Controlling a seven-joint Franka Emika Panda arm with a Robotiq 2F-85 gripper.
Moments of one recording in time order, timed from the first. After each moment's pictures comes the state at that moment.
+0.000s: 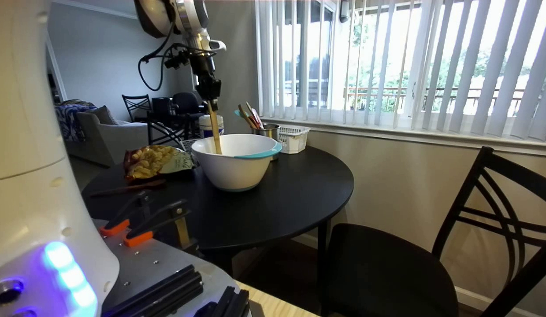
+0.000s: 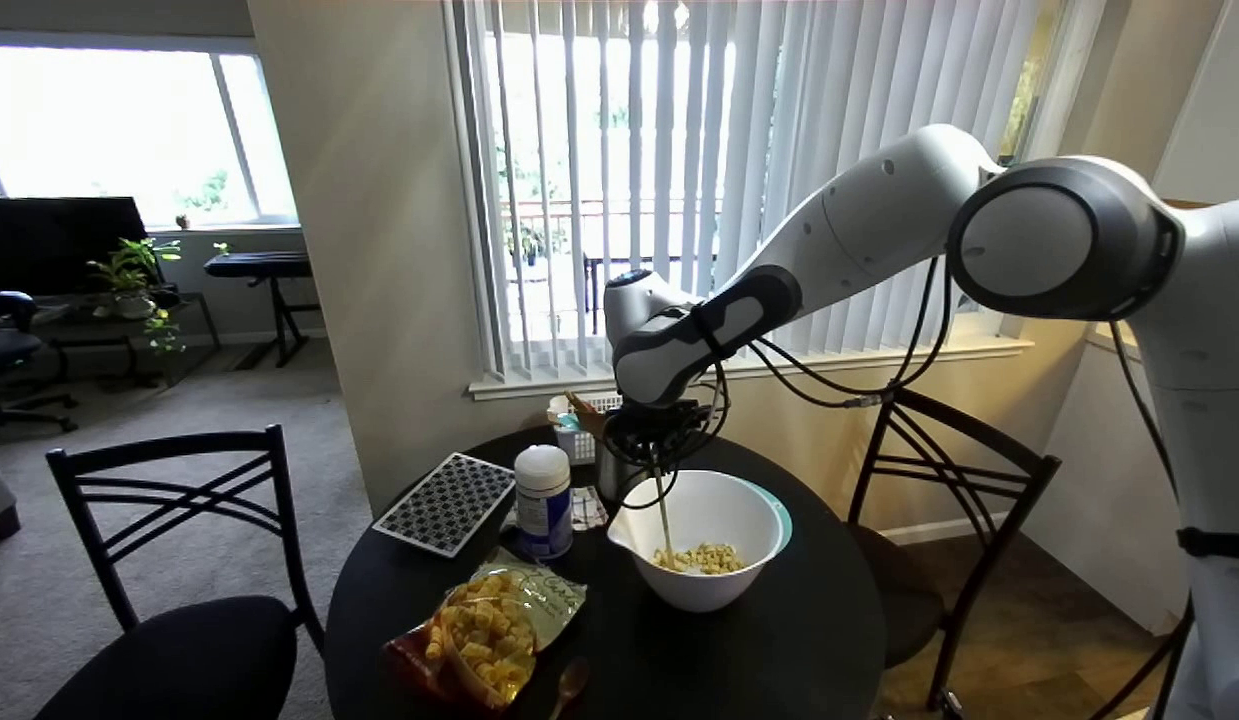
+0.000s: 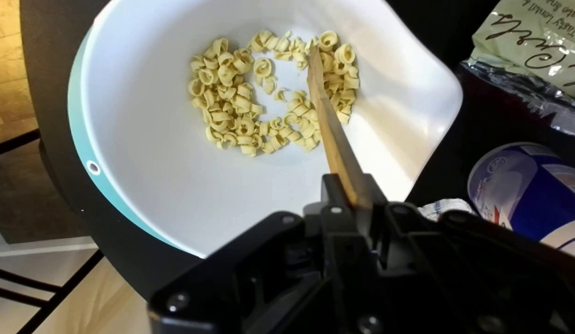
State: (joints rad) arm 0.40 0.49 0.08 -1.77 -0.28 2.21 0.95
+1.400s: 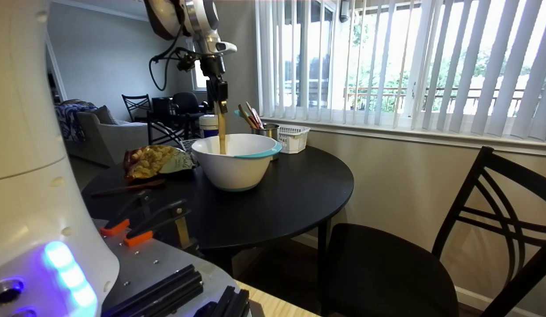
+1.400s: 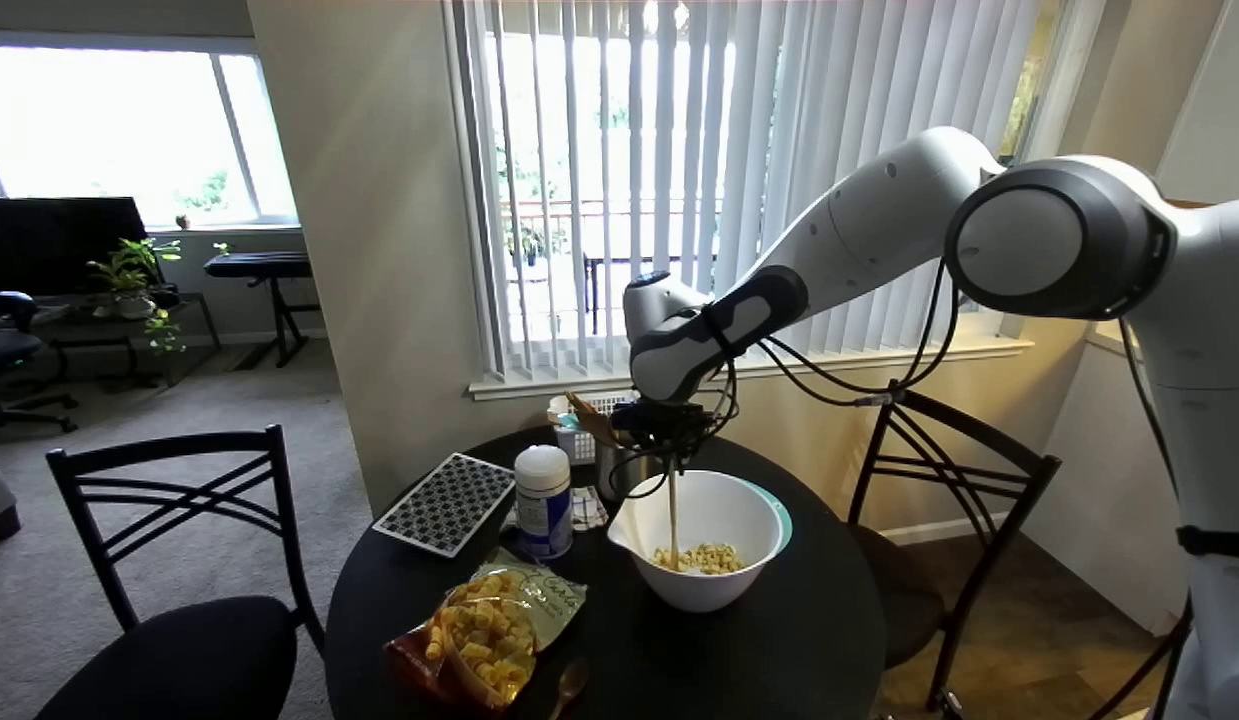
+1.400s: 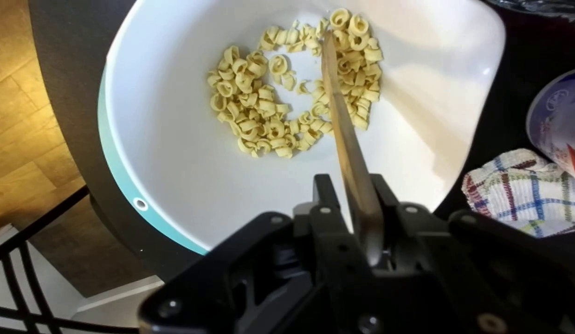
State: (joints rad) arm 0.38 0.48 0.04 -1.79 -0.26 2.23 1.15
